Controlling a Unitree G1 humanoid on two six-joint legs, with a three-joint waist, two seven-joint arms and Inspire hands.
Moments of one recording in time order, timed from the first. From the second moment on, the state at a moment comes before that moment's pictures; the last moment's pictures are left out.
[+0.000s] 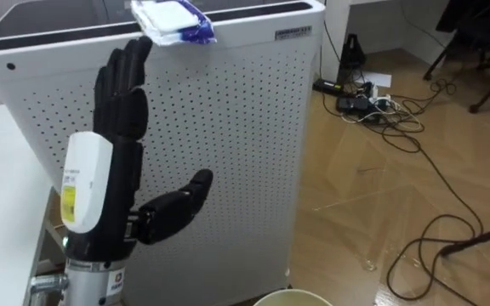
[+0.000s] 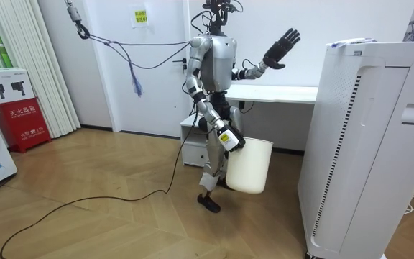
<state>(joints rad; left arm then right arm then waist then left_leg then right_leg) 0.07 0.31 -0.10 -0.24 0.72 -0.42 0.59 0.13 -0.31 0.21 0.72 0.22 -0.14 0.07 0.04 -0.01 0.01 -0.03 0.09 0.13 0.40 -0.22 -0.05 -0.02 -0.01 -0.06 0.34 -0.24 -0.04</state>
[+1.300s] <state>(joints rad) -0.04 0.36 -0.08 -0.24 0.83 -0.40 0.65 0.12 -0.32 0.20 0.66 0.09 -0.14 0.18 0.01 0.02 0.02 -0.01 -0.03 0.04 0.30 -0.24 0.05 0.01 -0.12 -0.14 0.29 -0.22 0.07</state>
